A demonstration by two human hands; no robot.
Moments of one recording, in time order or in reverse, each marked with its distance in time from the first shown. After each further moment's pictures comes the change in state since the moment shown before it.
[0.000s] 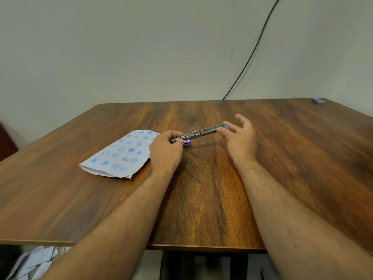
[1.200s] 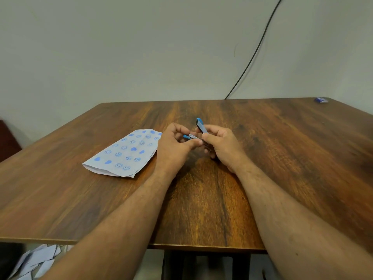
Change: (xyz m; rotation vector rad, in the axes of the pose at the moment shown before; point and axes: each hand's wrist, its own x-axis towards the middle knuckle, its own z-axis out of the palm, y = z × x) left_hand -0.006 0.000 -0.003 -0.377 -0.204 0.094; right_hand -0.012 0.000 0.015 -0.137 -0.527 -0.033
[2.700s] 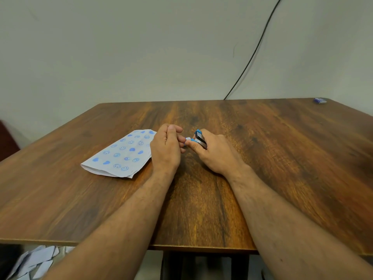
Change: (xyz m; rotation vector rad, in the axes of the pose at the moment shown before) left_hand 0.008 -0.005 0.003 0.049 0.258 0.049; right_hand 0.003 0.012 0.006 -0.837 0.041 -0.304
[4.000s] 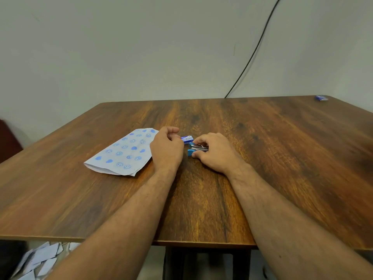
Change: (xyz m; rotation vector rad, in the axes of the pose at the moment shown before) left_hand 0.000 0.000 -0.001 0.258 0.061 -0.104; right_hand 0.002 0.000 0.003 -0.037 -0.123 0.094
